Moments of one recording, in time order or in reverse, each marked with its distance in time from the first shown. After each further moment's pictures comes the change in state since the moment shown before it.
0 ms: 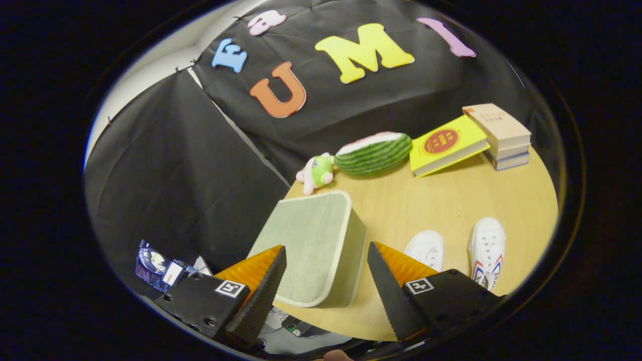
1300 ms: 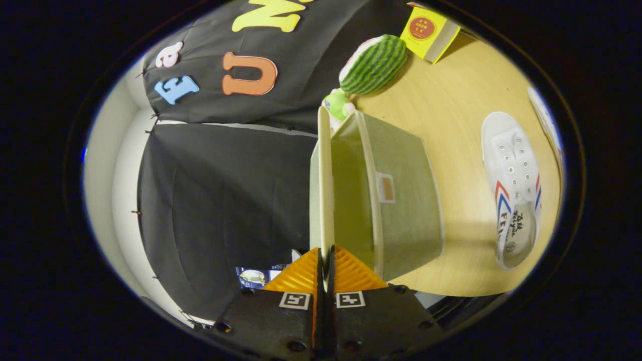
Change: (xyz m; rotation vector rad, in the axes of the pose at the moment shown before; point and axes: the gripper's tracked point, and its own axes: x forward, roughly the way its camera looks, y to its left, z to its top) arm 0.024 0.076 -0.022 0.513 0.281 0.394
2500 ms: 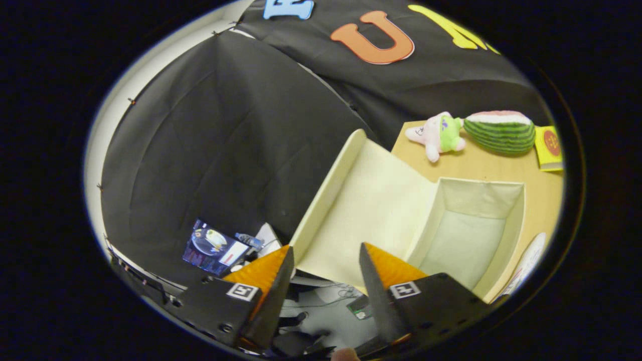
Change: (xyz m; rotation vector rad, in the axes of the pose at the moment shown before) arm 0.151 0.153 -0.041 -0.645 0.063 -0.211
